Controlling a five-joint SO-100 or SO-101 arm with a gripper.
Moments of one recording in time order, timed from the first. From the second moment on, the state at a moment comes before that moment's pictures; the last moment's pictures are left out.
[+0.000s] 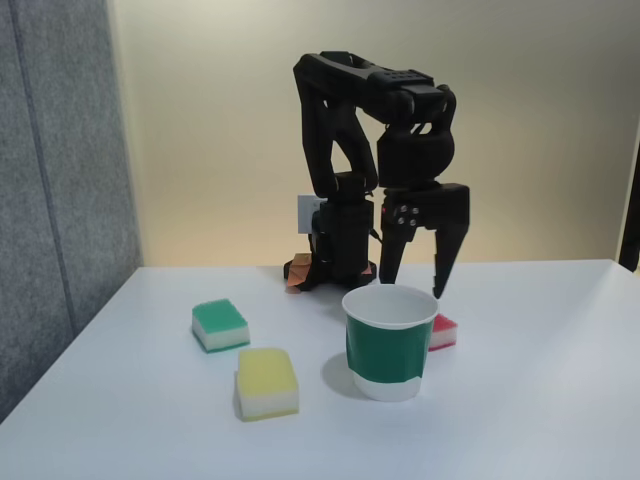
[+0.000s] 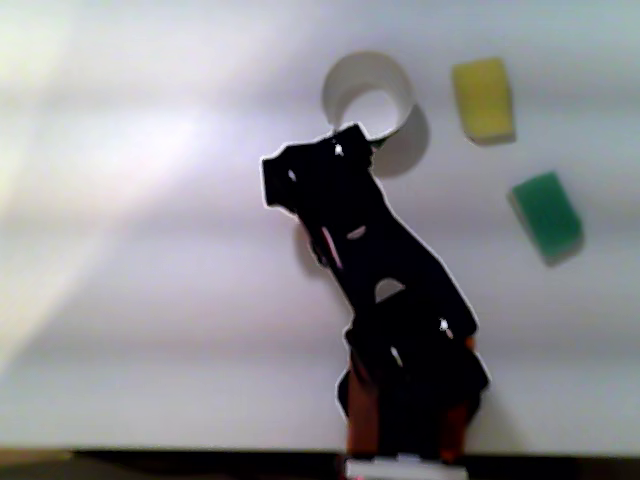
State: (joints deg) arm -28.9 114.5 131.1 60.8 -71.8
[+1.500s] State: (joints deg) arm -30.7 121.9 142.2 58.7 -50.7
